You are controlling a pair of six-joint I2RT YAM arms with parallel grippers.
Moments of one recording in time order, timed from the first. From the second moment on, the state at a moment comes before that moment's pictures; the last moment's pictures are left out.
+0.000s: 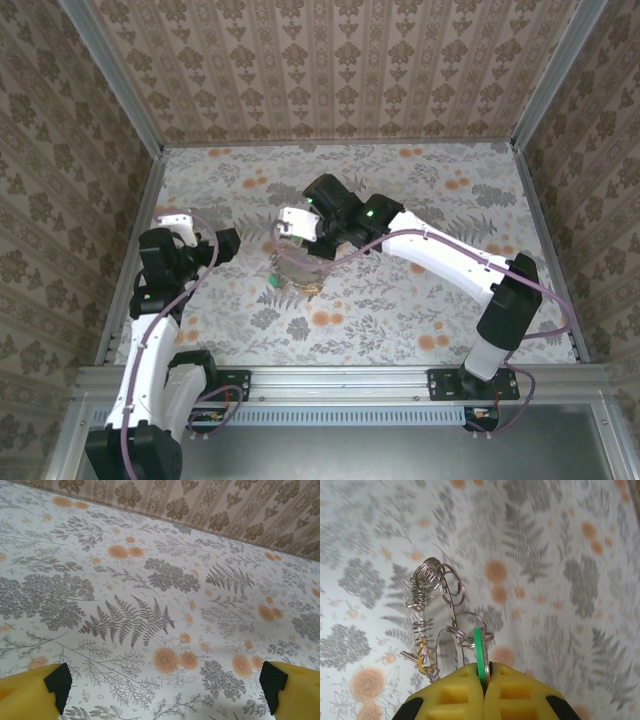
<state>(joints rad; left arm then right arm) 0.03 0.76 0.58 -0.28 0.38 -0.23 0.83 1.70 1.60 -0.78 -0.06 -0.57</state>
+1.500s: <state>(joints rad) -0.04 0.97 0.39 -0.04 -0.13 0.02 0.07 1.35 0.85 -0.31 0.16 -0.40</state>
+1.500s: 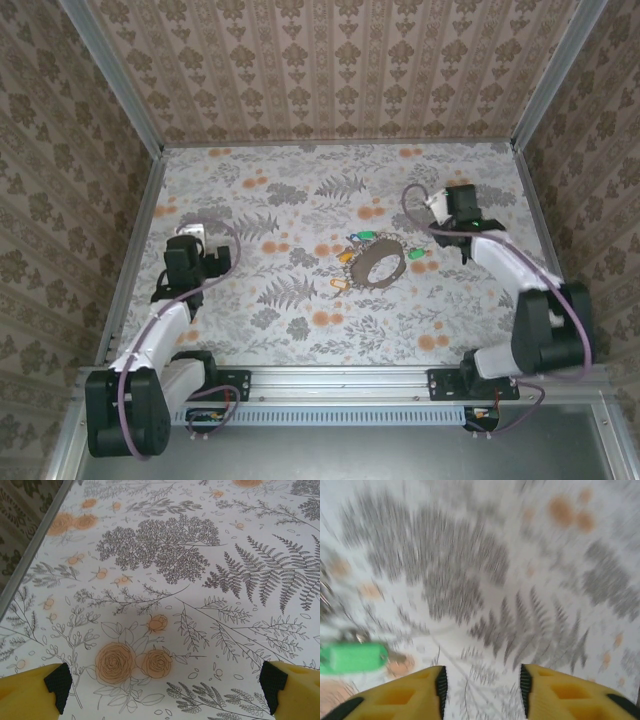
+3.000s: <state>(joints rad) -0.03 1.55 0.40 0.77 -0.05 0.11 0.03 1.53 0.38 0.80 0.15 0.04</state>
